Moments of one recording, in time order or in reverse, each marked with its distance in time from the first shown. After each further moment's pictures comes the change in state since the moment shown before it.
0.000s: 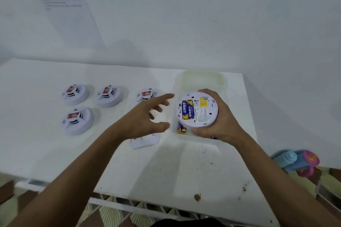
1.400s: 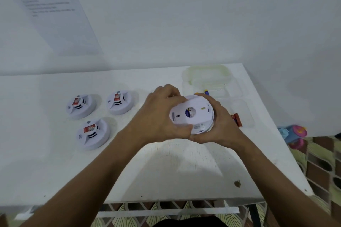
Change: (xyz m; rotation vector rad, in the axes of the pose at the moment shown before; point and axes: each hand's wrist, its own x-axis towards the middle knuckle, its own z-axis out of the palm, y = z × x) left_hand -0.029 0.009 -0.056 0.282 0.075 0.300; right_hand -0.003 -0.027 0.097 -0.127 0.145 -0.001
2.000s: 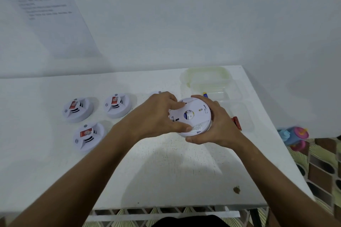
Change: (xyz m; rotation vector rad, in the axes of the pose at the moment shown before) left_hand 0.023 -0.006 -0.004 -0.016 -0.263 -0.146; right_hand 0.011 0.004 -0.007 -0.020 -0.049 0.020
